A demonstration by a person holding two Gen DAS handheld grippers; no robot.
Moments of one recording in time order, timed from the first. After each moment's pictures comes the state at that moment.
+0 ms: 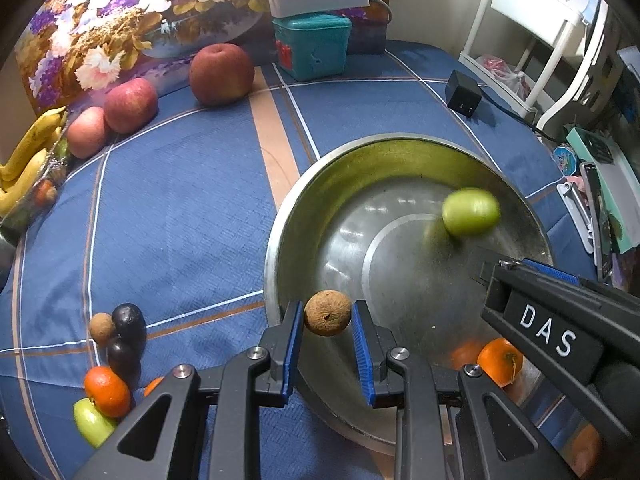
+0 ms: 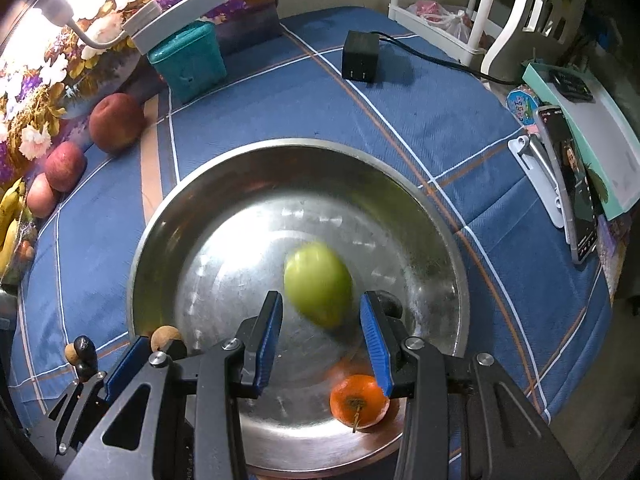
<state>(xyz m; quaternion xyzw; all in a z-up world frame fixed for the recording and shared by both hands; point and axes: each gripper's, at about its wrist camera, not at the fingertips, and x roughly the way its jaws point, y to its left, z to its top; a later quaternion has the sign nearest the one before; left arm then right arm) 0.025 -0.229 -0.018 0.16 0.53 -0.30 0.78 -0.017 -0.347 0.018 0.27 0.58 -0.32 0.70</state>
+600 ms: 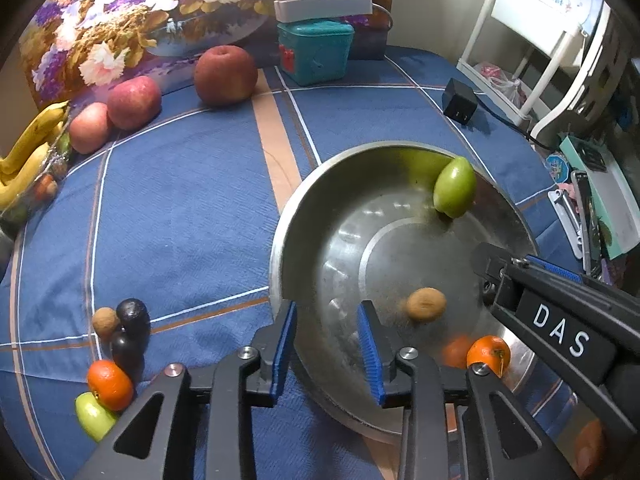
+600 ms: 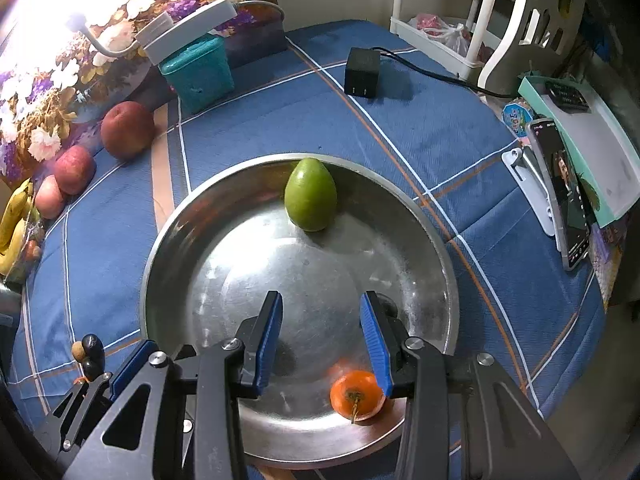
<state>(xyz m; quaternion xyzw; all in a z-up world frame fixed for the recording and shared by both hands) 0.024 -0.220 -0.008 0.14 0.53 -0.30 0.78 -0.015 -0.345 0.038 0.26 0.57 -0.32 0.71</state>
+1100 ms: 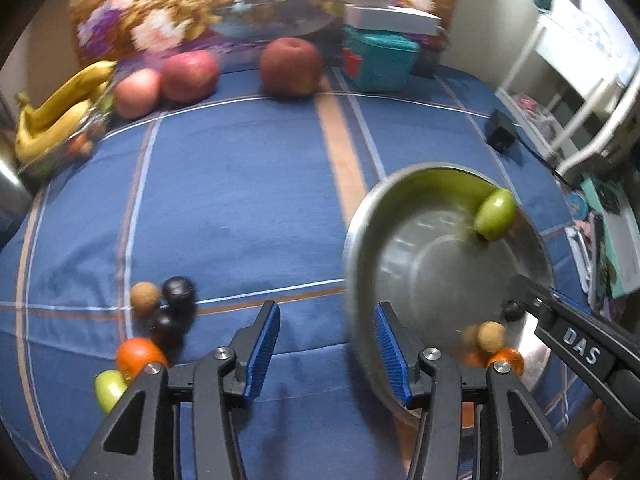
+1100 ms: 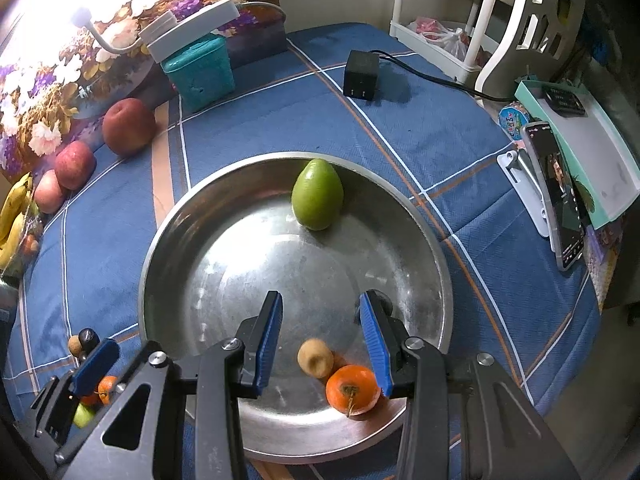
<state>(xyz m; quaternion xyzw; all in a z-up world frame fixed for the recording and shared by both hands) 0.049 -0.176 -0.004 0.10 0.55 -0.25 0.79 -0.018 -0.341 0.040 0.26 0.57 -0.32 0.71</state>
